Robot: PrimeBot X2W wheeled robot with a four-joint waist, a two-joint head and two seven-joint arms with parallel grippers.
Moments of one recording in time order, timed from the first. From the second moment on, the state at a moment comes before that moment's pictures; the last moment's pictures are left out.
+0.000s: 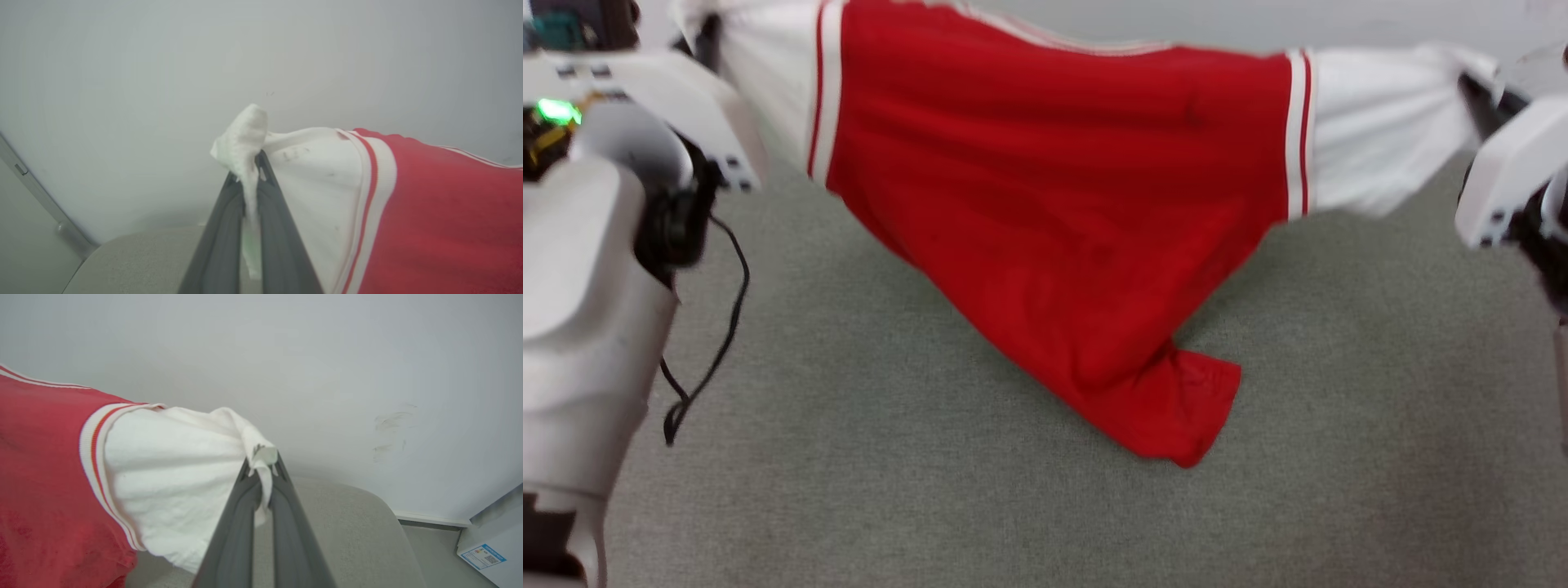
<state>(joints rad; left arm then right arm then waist) -0.97 0.49 -0.48 0.59 -0.69 0.11 0.12 -0.73 -0.29 0.00 0.31 0.20 0.13 0.47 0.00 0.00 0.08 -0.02</state>
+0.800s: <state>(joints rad) -1.65 0.46 -0.43 0.77 -0.60 0.07 -0.11 -1.56 -0.29 0.11 0.61 0.09 0.13 0.15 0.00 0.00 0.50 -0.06</state>
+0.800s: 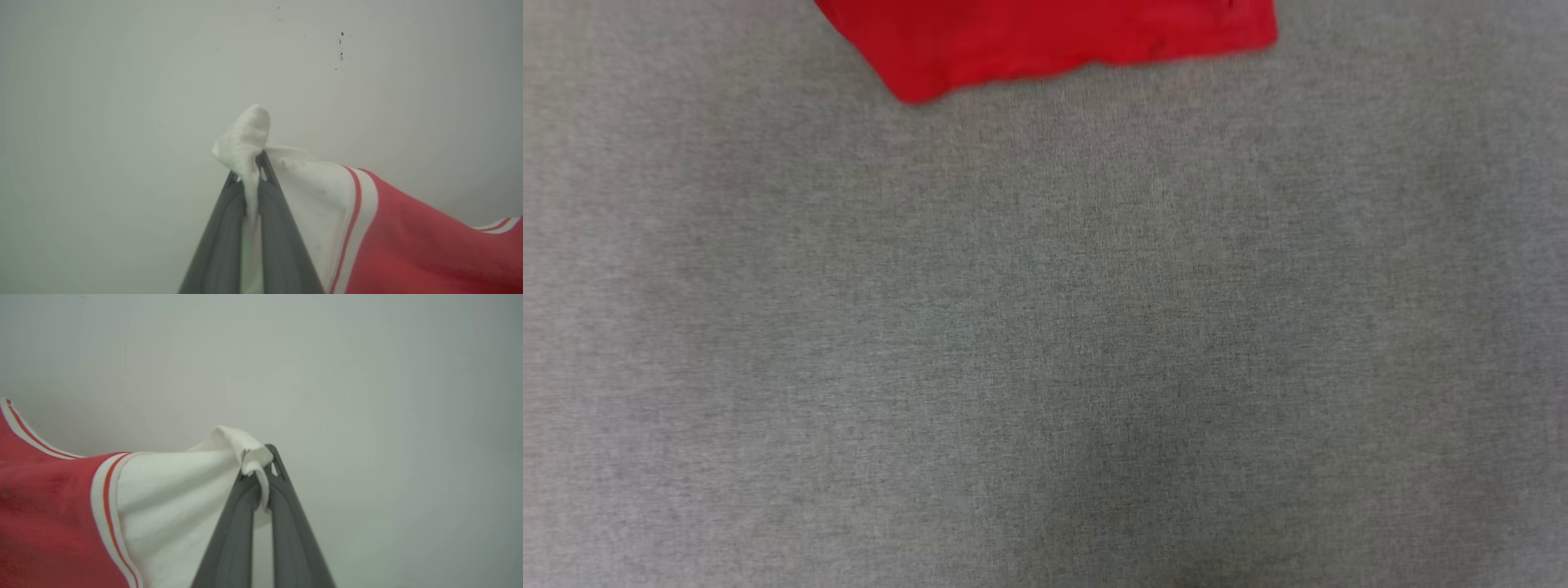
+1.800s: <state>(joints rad) -1.56 0.39 -0.44 1.12 -0.67 -0.10 -0.24 -1.47 -0.22 0.21 0.84 0.19 0.13 0.10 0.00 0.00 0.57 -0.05</state>
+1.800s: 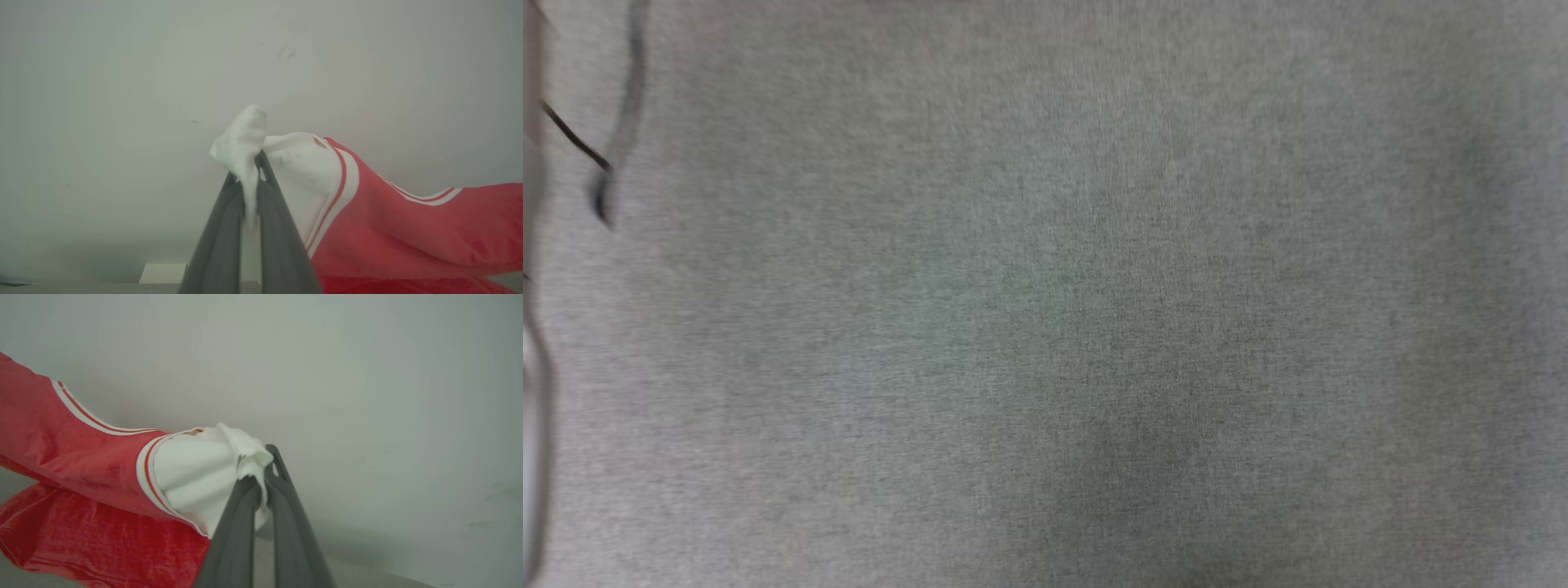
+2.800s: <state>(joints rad) -0.01 0.44 -0.31 0.34 -0.77 0.13 -0.14 0.01 -0.28 0.09 0.17 0.39 0.13 0.32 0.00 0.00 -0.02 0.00</state>
